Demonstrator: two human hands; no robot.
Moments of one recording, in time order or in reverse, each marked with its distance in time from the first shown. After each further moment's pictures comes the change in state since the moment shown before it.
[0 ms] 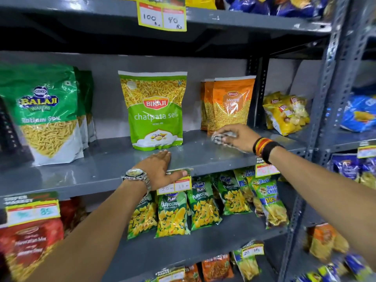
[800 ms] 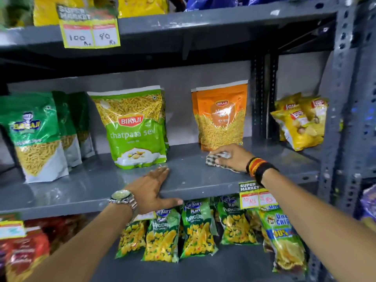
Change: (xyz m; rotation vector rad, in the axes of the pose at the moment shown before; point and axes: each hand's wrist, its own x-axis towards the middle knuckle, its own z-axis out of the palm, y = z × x) left_hand 0.054 0.075 0.012 0.057 -0.048 -0.106; right_hand 0.062 0.134 -0.007 0.088 -0.118 -0.101
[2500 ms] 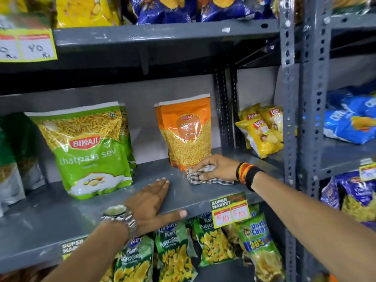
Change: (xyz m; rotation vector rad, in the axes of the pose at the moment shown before) left_hand 0.040 0.074 -0.018 -0.039 -0.019 0.124; right_hand -0.026 0.007 -0.045 0.139 -0.157 0.029
